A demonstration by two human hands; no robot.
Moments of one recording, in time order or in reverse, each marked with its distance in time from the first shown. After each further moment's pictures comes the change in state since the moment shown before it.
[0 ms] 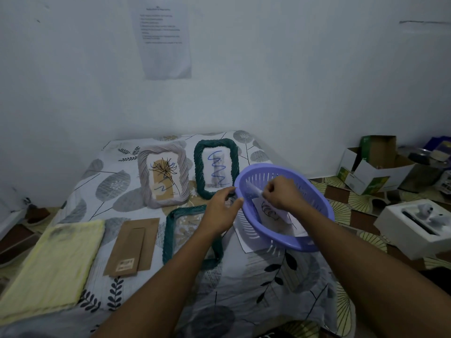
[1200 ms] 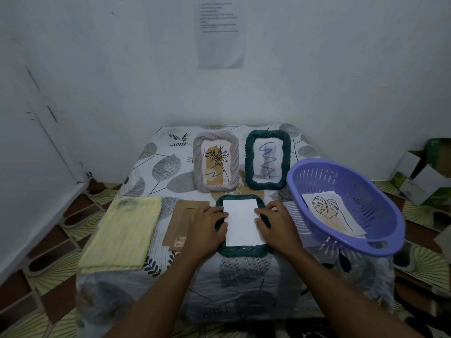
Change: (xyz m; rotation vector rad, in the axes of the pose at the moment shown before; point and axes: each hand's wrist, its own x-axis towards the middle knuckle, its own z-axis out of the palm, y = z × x) left_hand -0.069 -0.120 -0.100 0.563 0.180 0.110; right_hand -0.059 -0.052 0.145 0.166 0.096 -0.364
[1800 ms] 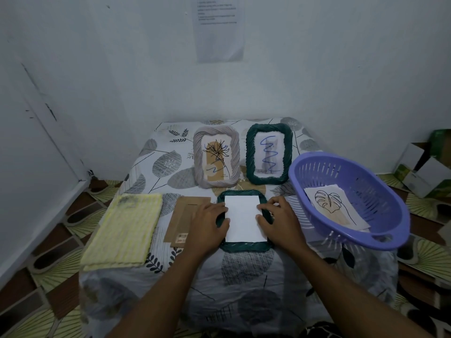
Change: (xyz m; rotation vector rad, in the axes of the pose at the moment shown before) left_hand -0.001 0.001 -0.001 -0.026 0.001 -0.026; right_hand -0.003 0.004 0.004 0.046 0.041 0.007
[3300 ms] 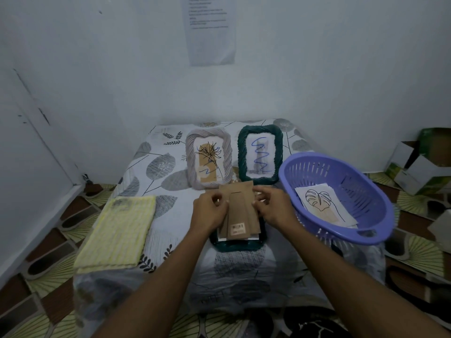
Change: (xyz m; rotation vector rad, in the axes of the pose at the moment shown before) left_hand 0.027 0.052 -0.018 -0.313 0.044 -0.356; right_hand 0.029 -0.029 -0.035 0.299 -0.062 0.180
